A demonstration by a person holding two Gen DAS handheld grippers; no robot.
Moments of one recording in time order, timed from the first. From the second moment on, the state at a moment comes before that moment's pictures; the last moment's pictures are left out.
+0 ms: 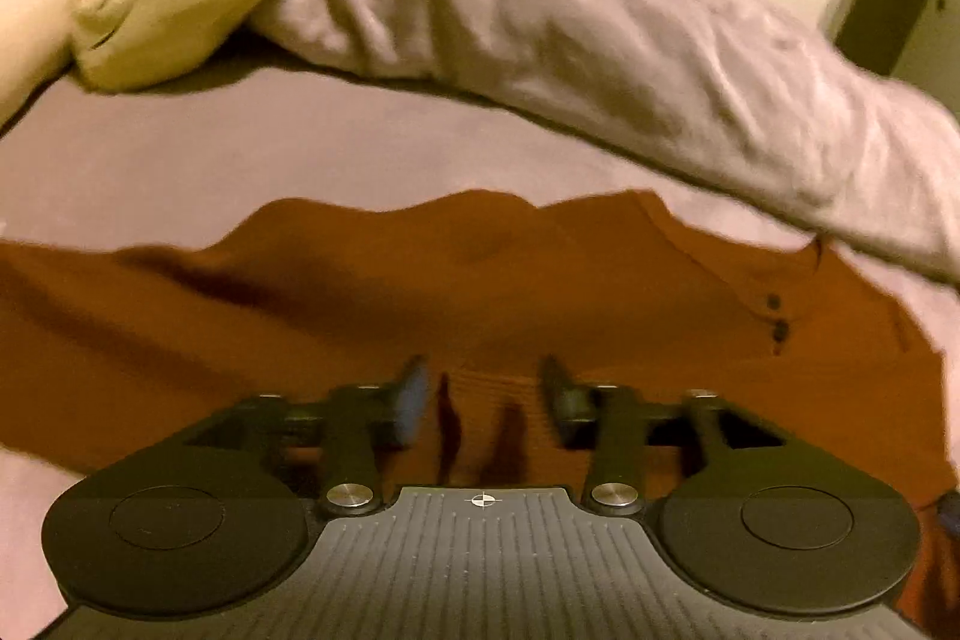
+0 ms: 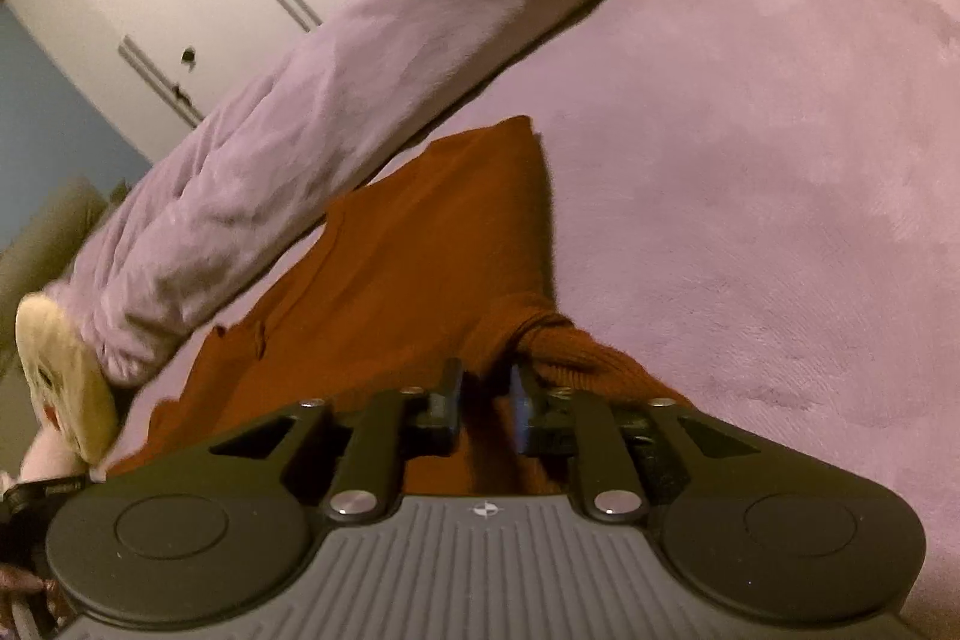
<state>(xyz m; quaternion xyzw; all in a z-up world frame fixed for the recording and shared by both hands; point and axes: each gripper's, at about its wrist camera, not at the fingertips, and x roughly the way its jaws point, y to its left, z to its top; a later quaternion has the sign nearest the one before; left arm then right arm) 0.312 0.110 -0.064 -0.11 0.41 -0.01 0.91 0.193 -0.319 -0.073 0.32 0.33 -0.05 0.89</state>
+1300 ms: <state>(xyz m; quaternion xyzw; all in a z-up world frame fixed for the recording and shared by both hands) 0.187 0.480 -0.107 -0.53 0.22 0.26 0.78 0.120 -0.234 -0.053 0.23 0.36 -0.06 0.90</state>
